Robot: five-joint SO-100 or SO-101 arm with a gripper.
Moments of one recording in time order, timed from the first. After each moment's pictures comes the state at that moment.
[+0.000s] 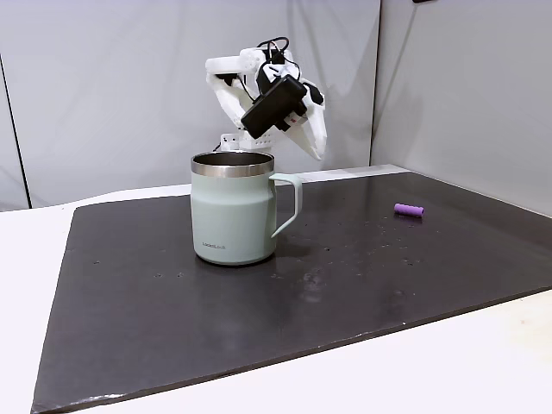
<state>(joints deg) -16.3 141.2 141.9 46.1 -25.0</state>
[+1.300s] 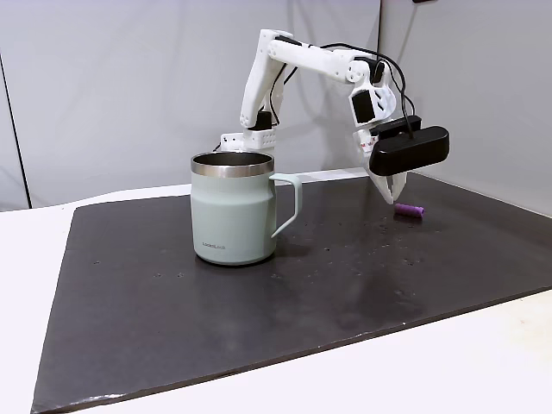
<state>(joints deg) -29.1 72.2 84.0 55.7 -50.2</state>
